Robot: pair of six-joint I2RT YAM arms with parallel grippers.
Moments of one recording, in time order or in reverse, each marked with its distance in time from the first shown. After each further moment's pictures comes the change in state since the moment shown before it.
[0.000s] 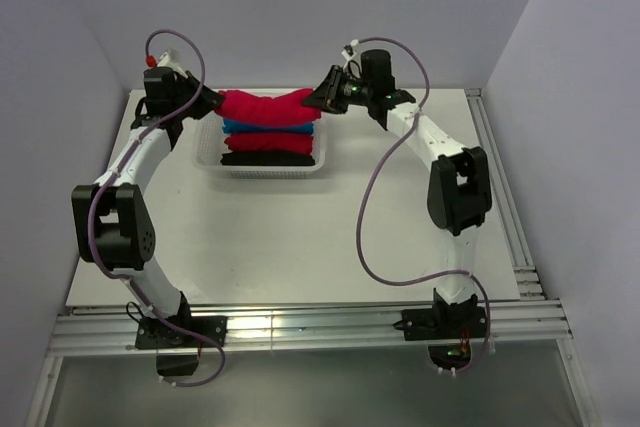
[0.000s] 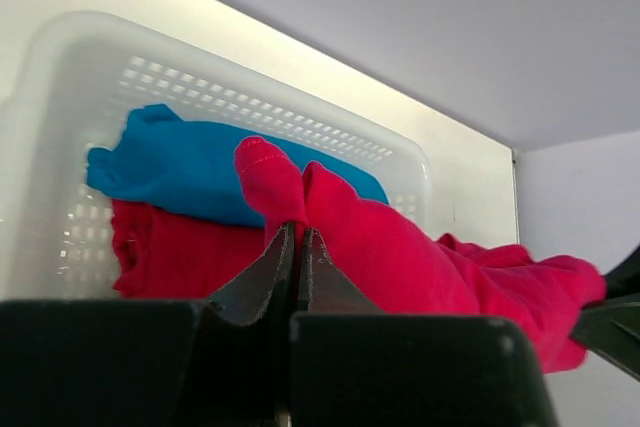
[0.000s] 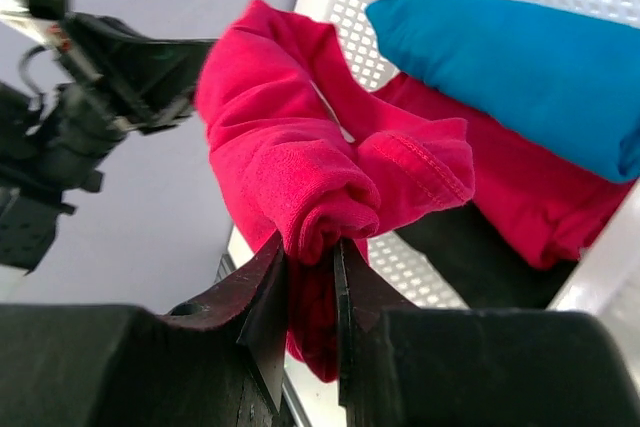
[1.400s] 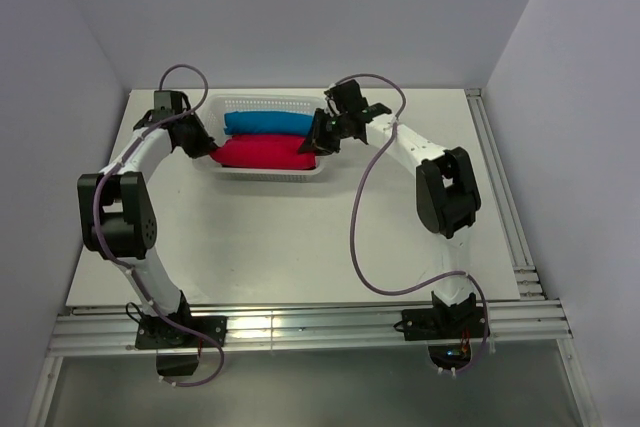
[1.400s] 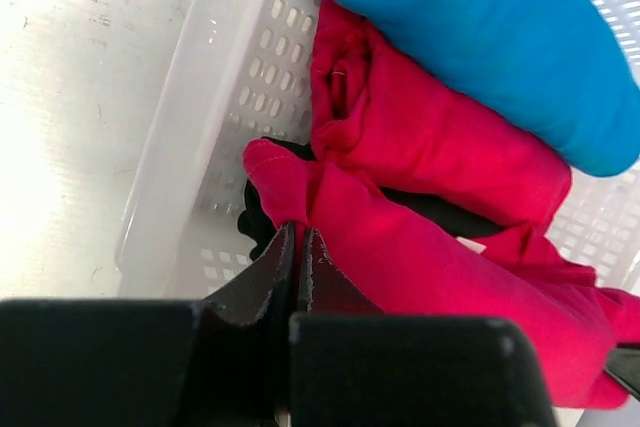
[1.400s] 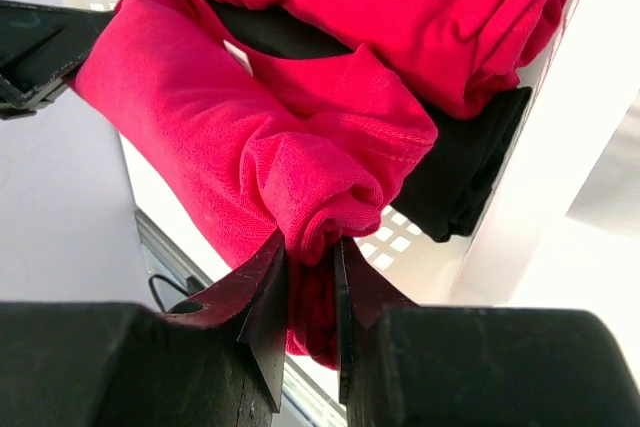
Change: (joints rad) left arm 0.049 0.077 -0.019 -0.425 -0.078 0.123; right arm 0.123 0.050 -0.049 -0.379 0.204 -0.069
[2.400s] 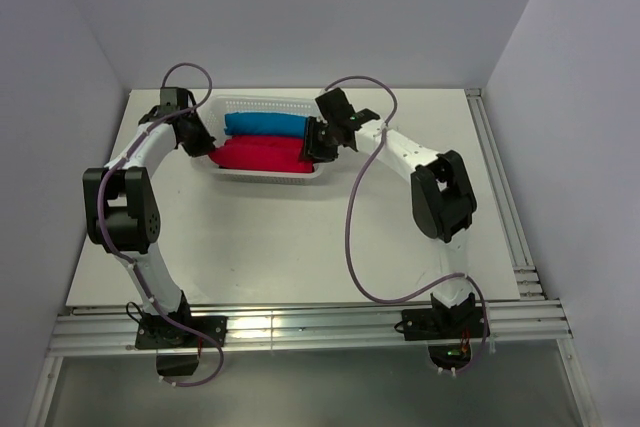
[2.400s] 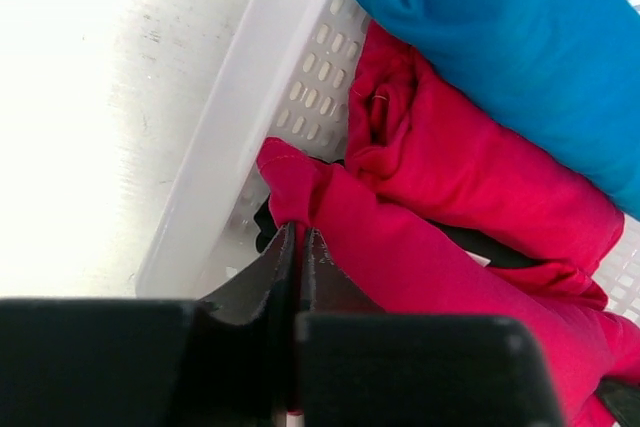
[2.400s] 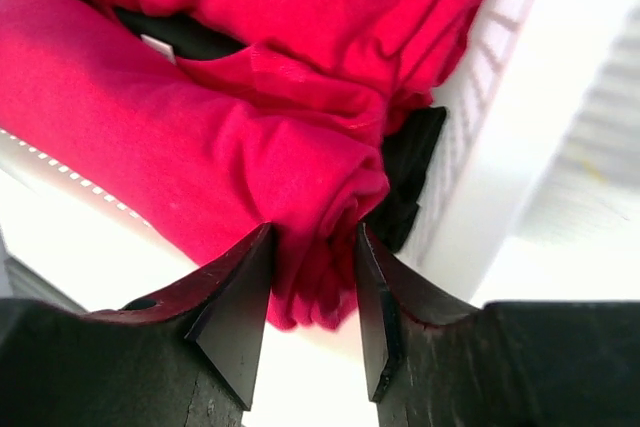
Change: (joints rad) left arm -0.024 0.057 0.068 -0.064 -0.110 0.022; right arm 0.082 -0.003 -0.010 -0.048 0.263 -0.098
